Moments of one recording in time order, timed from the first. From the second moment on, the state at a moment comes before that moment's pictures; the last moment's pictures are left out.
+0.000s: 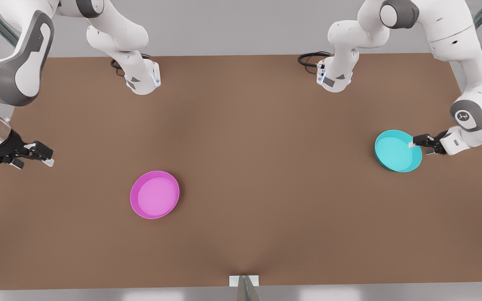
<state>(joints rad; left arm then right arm) -0.07 0.31 0.61 -1.96 -0.37 1.90 0.99 -0.03 0.18 -0.13 -1.38 0.08 1.70 -0.22</state>
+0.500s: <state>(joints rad) 0.10 0.59 0.63 -1.96 -0.59 2.07 1.13 -0.03 0.19 -0.13 -1.38 0.07 1.70 -0.22</state>
